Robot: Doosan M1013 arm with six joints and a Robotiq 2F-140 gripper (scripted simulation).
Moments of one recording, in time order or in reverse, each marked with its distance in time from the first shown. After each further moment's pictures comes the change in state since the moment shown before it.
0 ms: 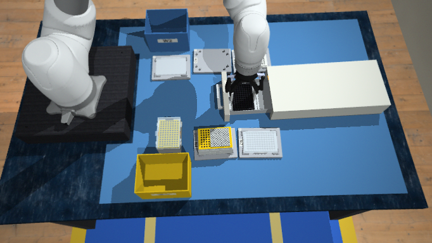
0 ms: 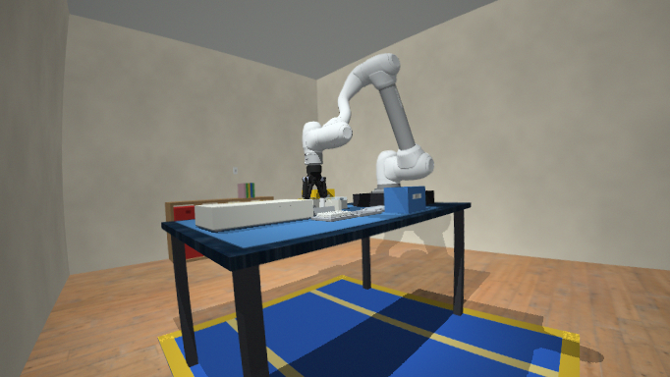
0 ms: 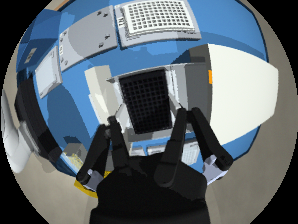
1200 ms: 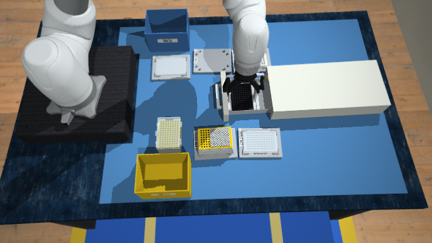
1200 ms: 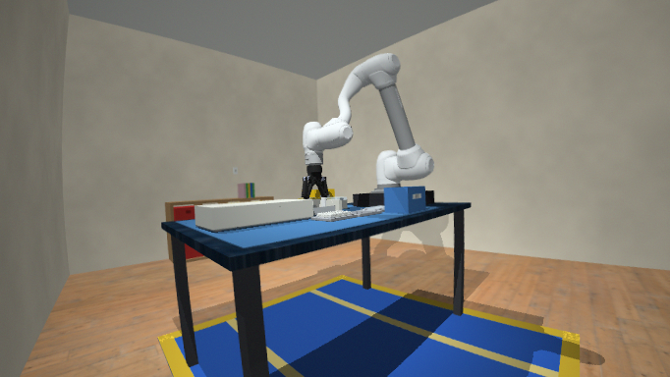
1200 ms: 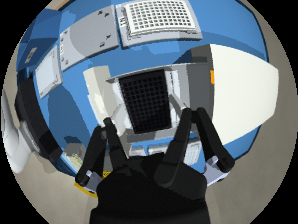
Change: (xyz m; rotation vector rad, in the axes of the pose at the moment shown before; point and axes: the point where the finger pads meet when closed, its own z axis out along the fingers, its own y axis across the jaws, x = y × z) arm 0.000 -0.003 0.000 0.001 0.000 0.000
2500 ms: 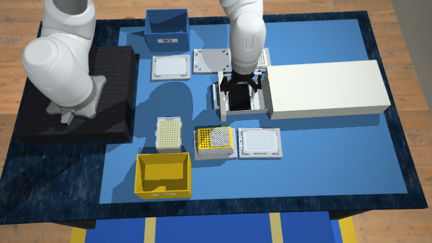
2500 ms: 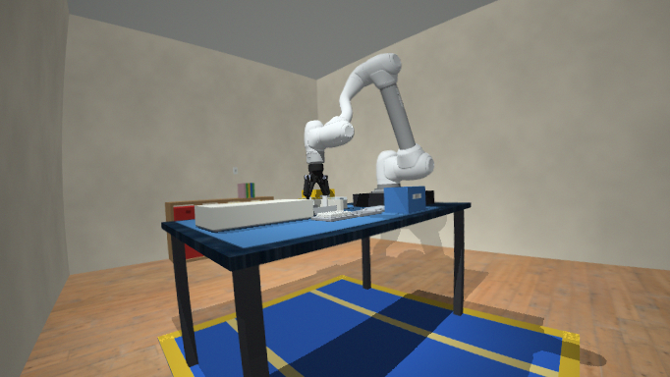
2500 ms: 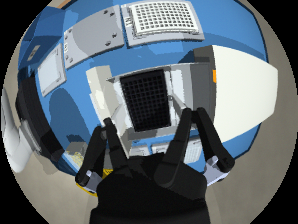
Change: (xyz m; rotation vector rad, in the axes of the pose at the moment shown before) arm 0.000 -0.010 -0.008 0.000 0.000 0.000
